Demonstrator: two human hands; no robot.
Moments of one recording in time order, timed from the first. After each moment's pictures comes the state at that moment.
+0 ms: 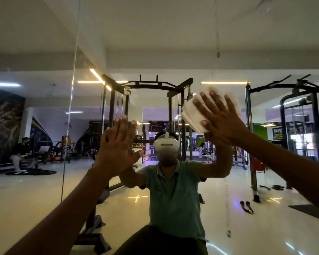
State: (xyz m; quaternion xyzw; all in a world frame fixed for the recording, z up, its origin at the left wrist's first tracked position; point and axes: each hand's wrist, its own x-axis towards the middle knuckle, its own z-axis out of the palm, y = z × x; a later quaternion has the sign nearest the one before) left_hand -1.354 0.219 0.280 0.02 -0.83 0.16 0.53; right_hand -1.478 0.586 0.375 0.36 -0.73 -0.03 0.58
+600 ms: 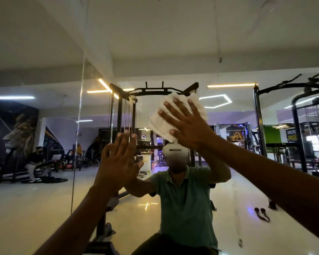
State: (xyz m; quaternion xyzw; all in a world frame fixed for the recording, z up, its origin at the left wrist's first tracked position) left_hand -1.343 0.208 0.259 0.04 -0.82 0.17 0.54; right_hand -1.456 0.484 0.382 0.42 -0.68 -0.07 0.60
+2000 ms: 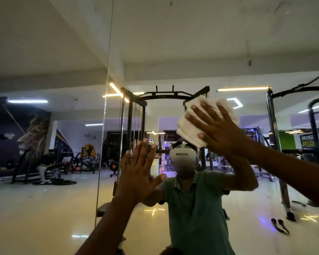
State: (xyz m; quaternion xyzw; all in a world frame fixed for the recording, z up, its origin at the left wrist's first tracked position) left_hand -1.347 0.183 0.246 0.02 -0.83 0.14 0.53; right_hand -1.453 0.483 0.386 0.42 -0.67 -0.08 0.61
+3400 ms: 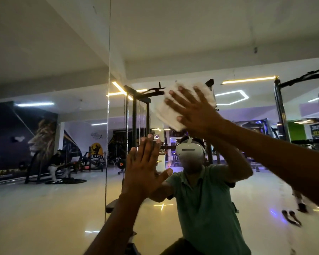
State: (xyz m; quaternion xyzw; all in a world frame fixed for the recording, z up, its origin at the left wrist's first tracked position) left_hand -1.344 0.184 0.244 0.03 -0.83 0.15 0.53; right_hand -1.433 0.411 0.419 0.43 -0.67 -0.06 0.60
